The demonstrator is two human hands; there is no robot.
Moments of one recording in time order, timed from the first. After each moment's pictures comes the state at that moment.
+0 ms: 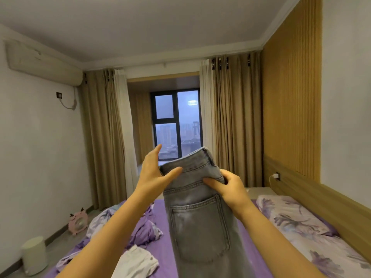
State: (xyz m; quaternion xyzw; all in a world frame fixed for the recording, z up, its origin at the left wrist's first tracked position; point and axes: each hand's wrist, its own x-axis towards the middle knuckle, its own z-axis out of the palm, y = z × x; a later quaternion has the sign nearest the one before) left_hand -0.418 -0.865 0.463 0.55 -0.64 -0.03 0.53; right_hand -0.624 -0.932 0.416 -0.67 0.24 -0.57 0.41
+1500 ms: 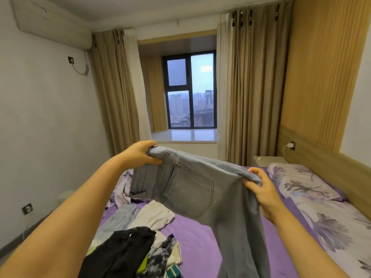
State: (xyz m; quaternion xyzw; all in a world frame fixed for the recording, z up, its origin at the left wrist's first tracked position) left_hand -0.303 -0.835 0.440 0.67 -0.69 -0.08 0.26; right_hand -0.652 -0.929 0.294 -0.61 0.33 -0.56 0.45
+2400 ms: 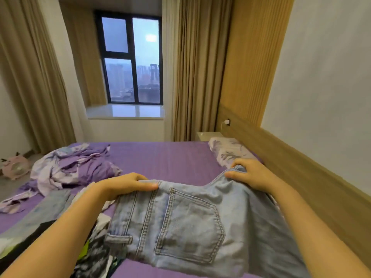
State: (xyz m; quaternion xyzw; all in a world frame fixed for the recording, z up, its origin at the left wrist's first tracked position) left_hand -0.387 -0.865 0.296 0.55 -0.65 -0.51 0.15; right_hand -0.764 -0.872 0.331 -0.77 0.55 -0.24 0.20
